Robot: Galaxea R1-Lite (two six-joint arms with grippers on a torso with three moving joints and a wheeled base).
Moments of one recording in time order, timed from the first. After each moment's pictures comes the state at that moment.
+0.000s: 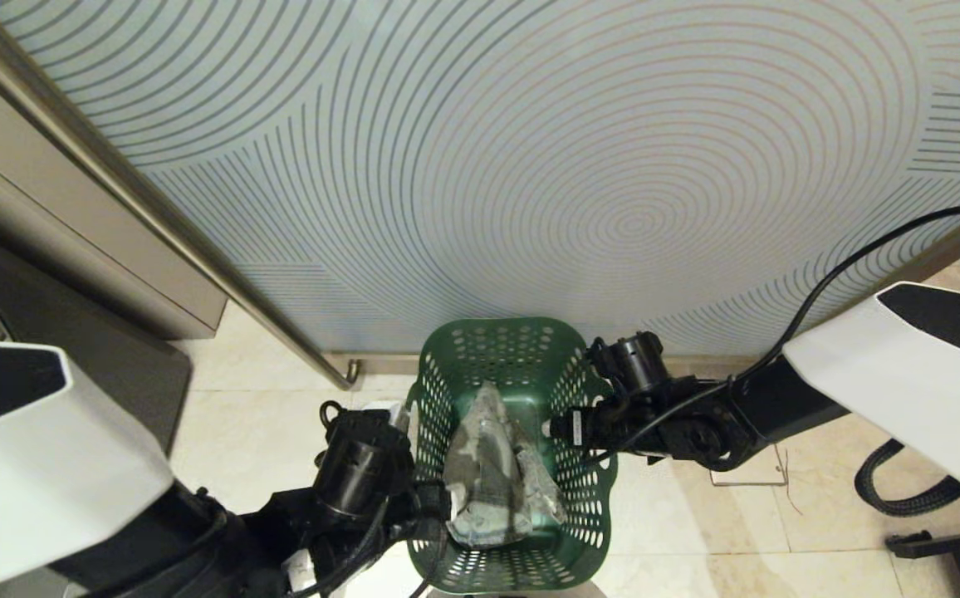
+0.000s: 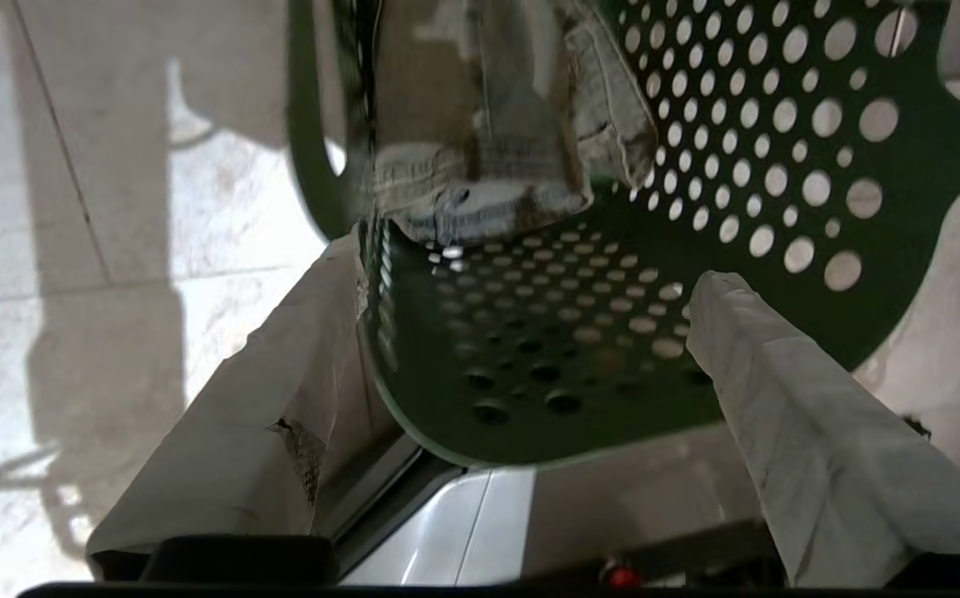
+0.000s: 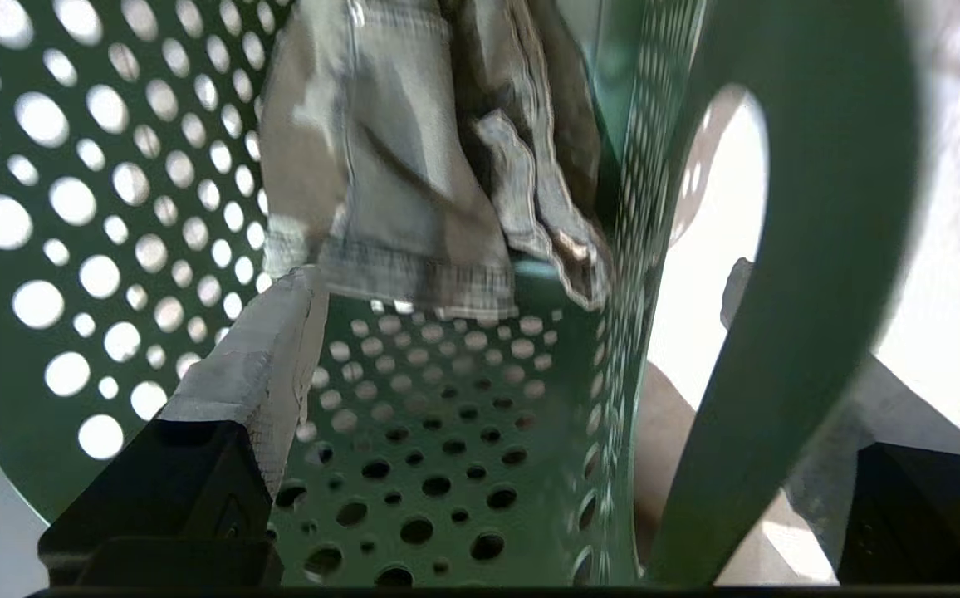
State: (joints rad) left arm -0.75 1.96 -0.58 -0.75 0.28 -0.43; right arm 0.49 2.22 -1.18 -0.31 -0.06 0.40
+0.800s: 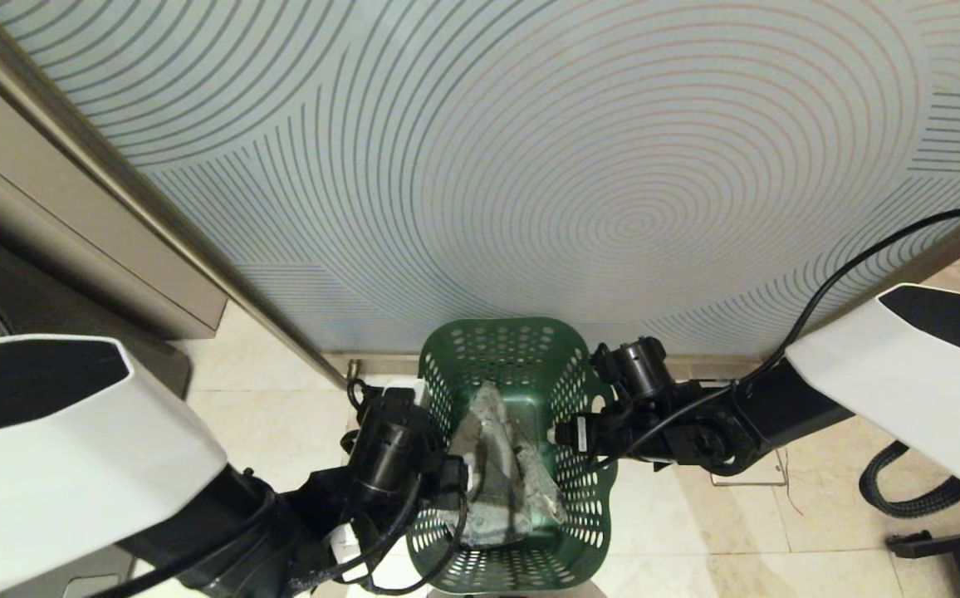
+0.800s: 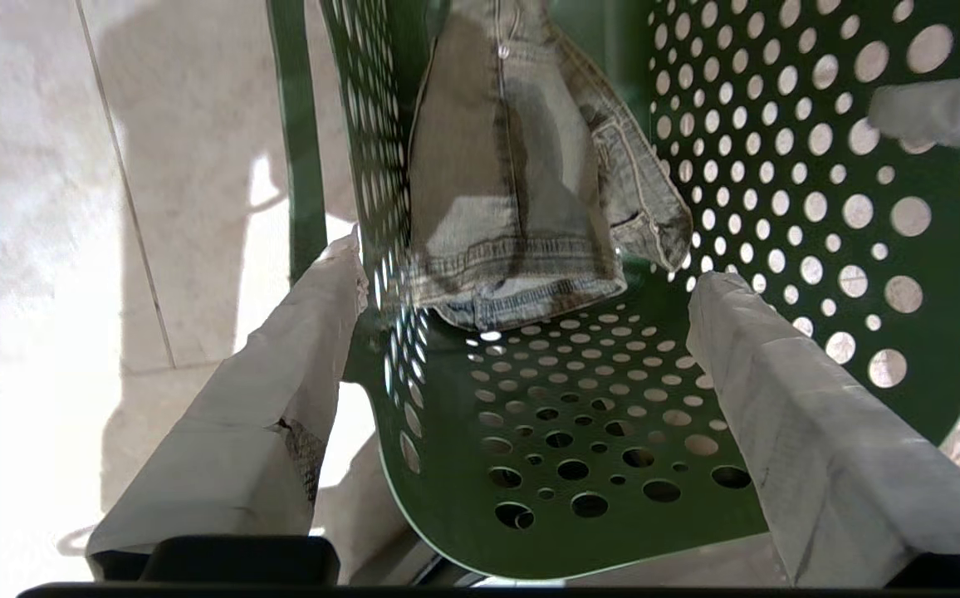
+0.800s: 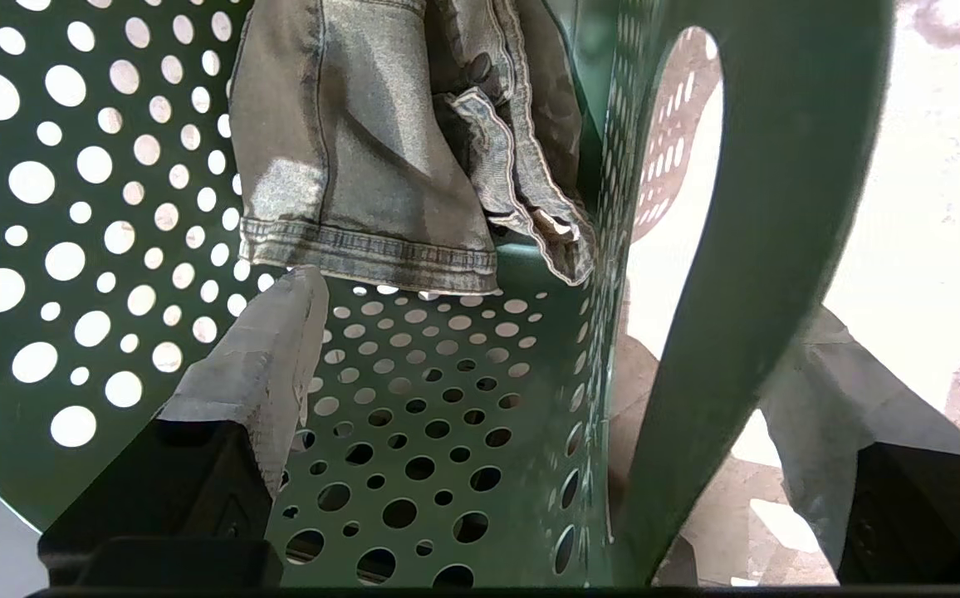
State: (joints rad) left arm -0.77 2.01 -0.69 -0.76 0.40 -0.33; right arm 0.48 2.22 -1.15 -0.31 -0.07 0.41
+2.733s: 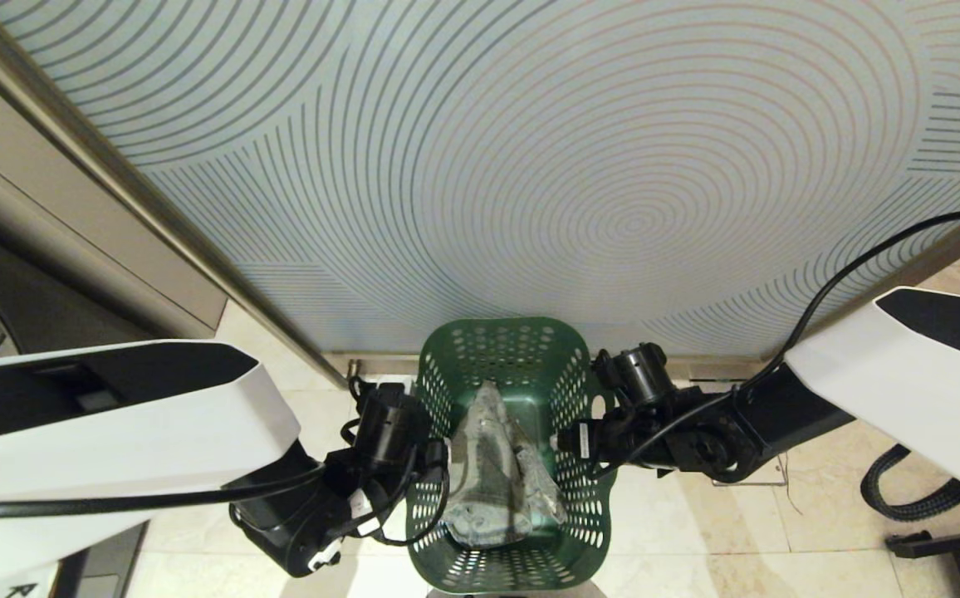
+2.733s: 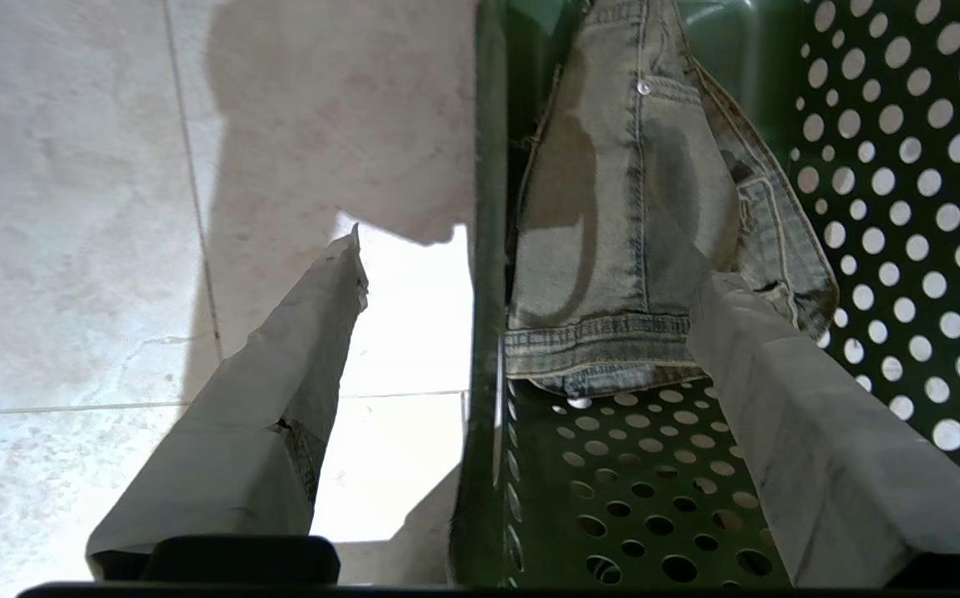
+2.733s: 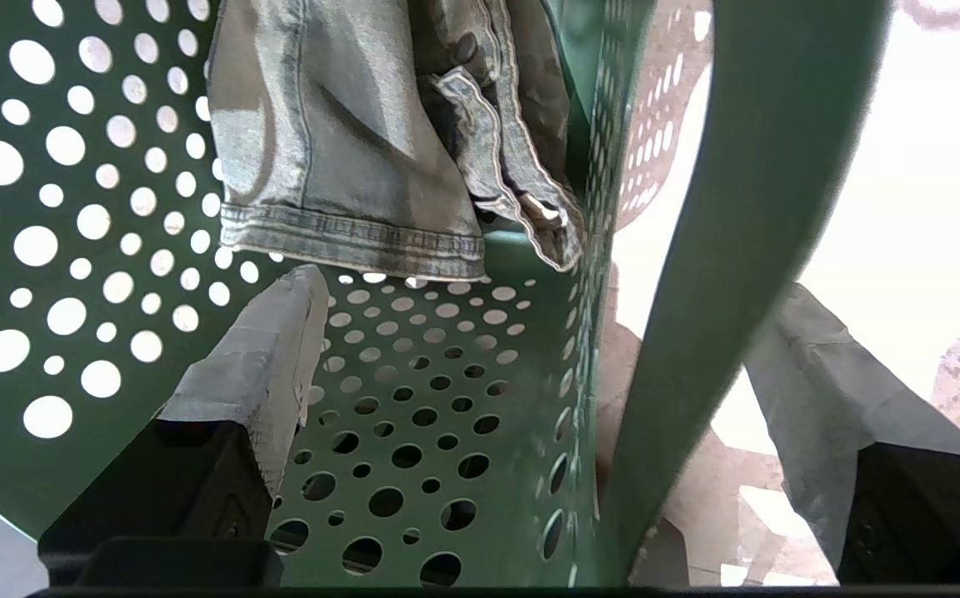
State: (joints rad) left arm -0.62 2.23 -0.80 -0.86 0.38 -0.28; right arm 0.49 2.22 -1.13 -0.32 -0.09 0.41
